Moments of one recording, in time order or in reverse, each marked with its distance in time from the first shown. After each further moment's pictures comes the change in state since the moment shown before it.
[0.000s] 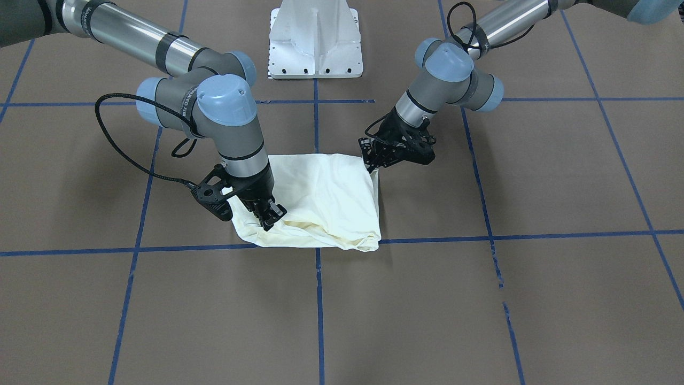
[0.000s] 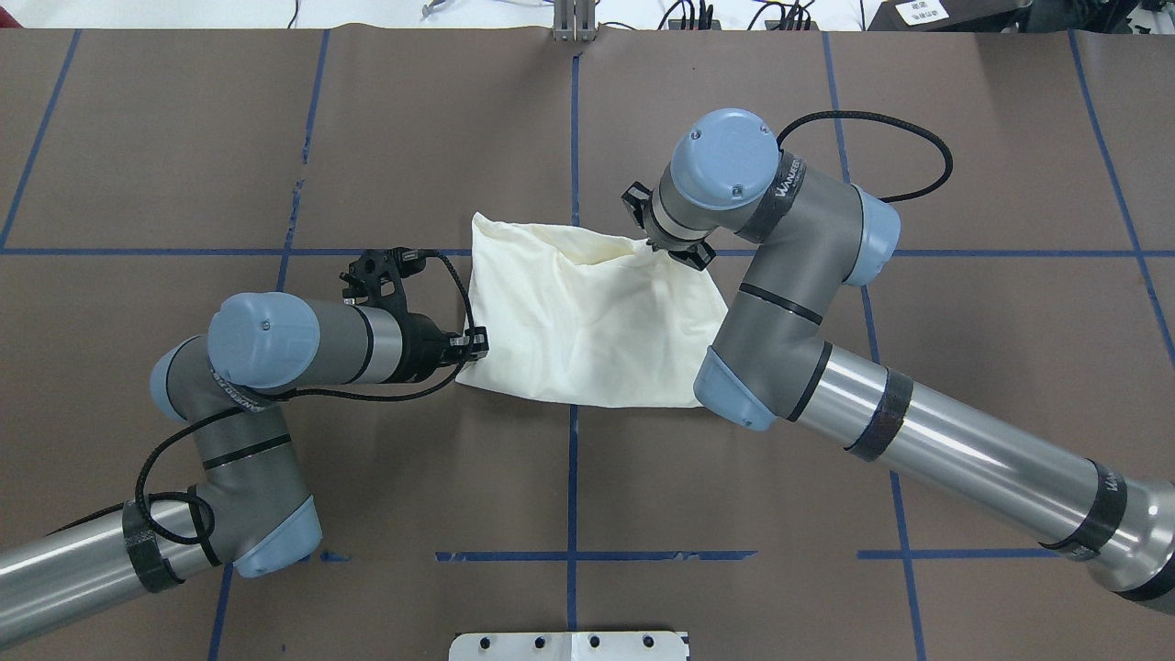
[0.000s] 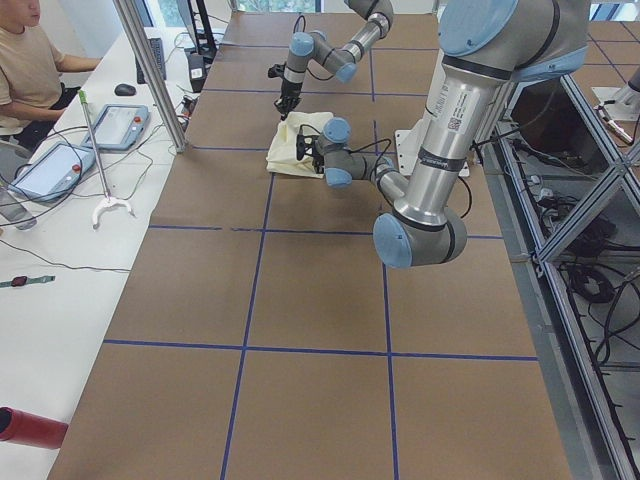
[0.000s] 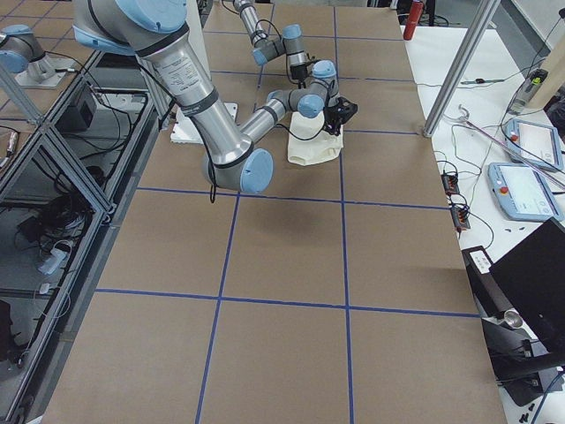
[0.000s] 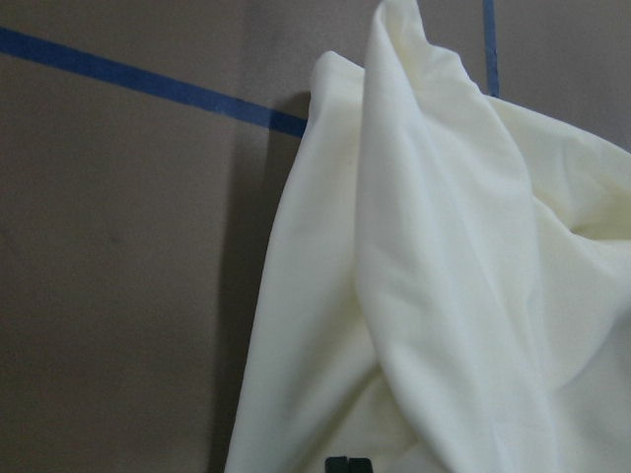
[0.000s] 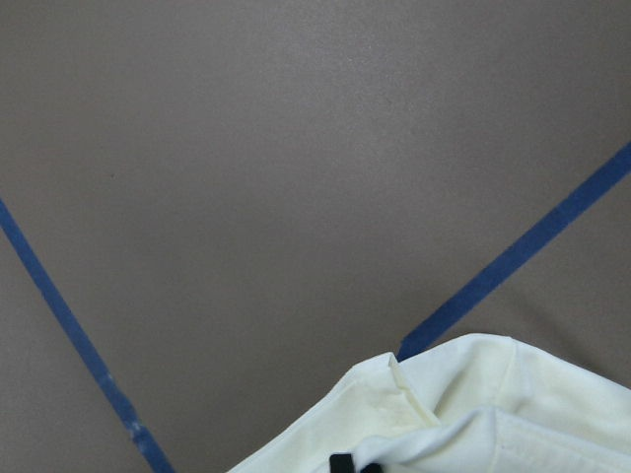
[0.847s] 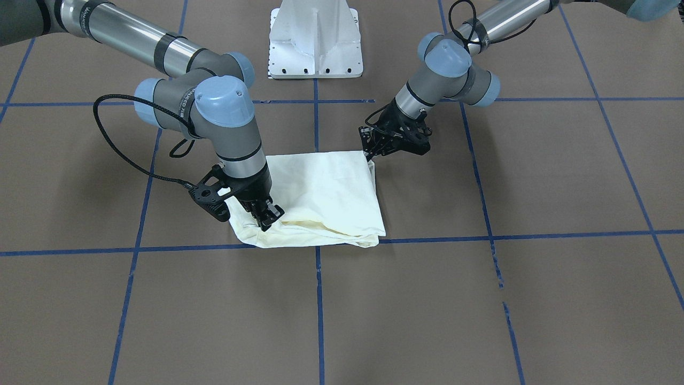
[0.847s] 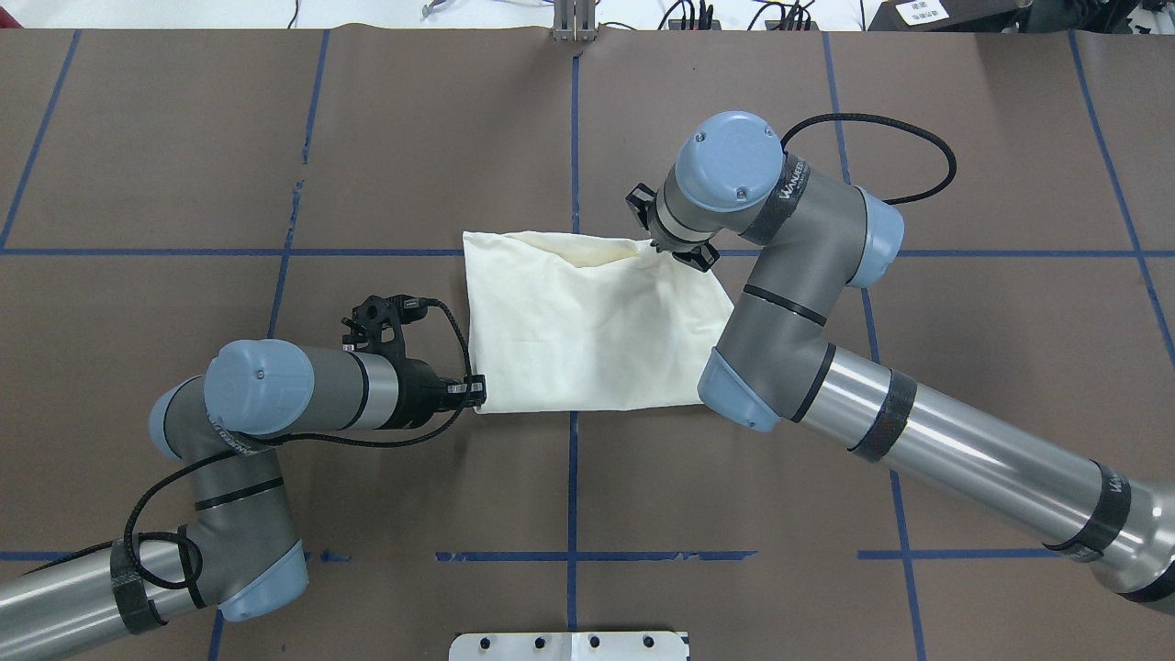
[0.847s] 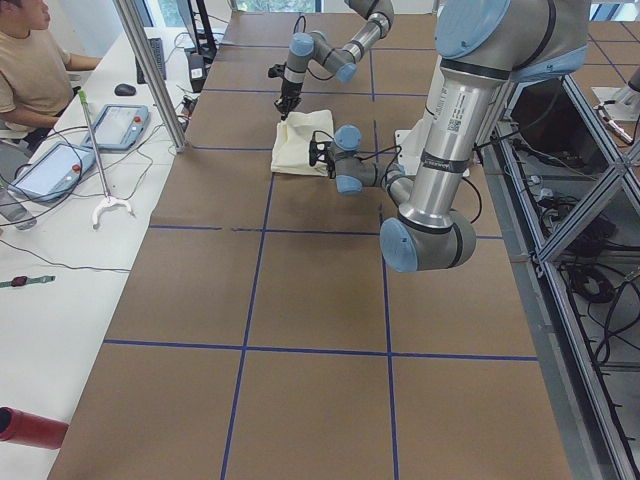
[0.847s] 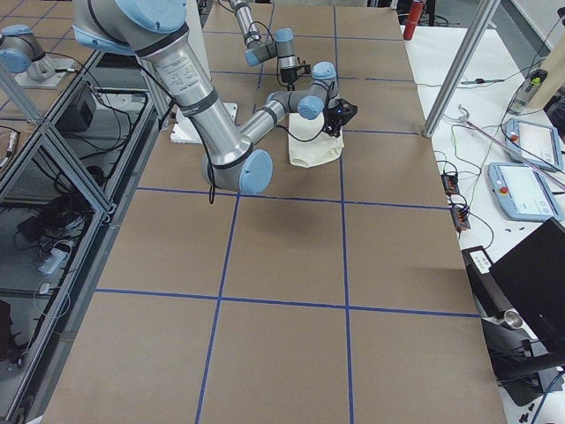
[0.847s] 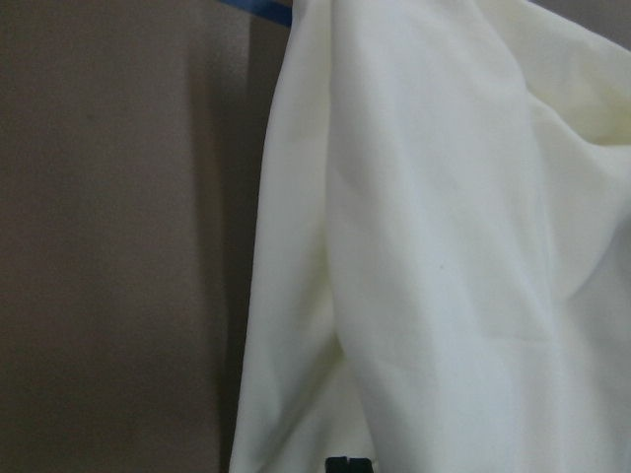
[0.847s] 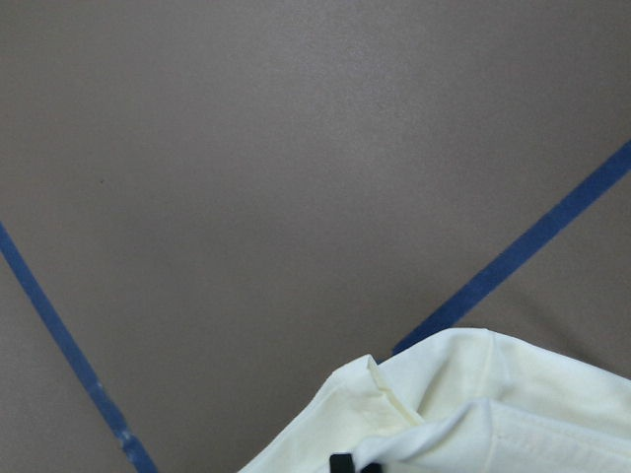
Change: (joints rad) left arm 0.068 0.047 -0.024 -0.028 -0.002 -0.005; right arm 0.002 -0.007 0.000 0.002 -0.001 0.001
